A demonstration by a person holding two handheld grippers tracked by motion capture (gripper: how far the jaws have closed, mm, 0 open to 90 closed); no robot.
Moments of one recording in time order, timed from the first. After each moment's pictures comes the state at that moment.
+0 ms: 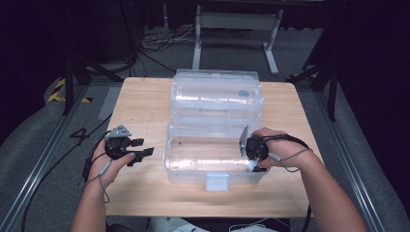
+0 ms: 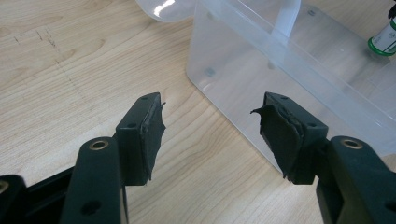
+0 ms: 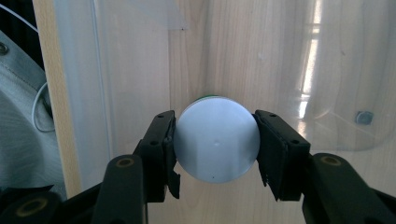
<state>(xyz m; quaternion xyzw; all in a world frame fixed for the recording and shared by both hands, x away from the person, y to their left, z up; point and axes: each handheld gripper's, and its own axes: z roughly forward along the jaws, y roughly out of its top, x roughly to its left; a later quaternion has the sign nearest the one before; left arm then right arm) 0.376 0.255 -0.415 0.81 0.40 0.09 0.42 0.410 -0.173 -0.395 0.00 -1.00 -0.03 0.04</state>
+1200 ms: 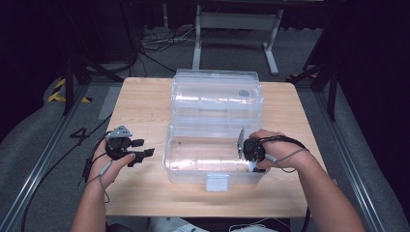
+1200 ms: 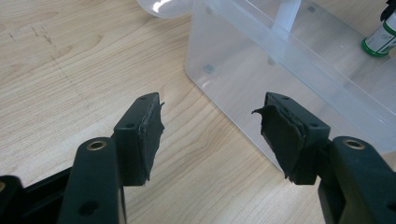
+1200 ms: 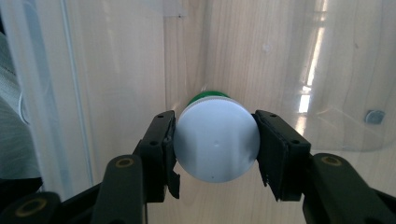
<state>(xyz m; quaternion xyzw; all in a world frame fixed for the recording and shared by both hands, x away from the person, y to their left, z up) 0.376 0.254 -0.417 0.81 0.41 0.08 0.41 0.412 -0.168 -0.405 0.01 -1.00 -0.01 0.04</state>
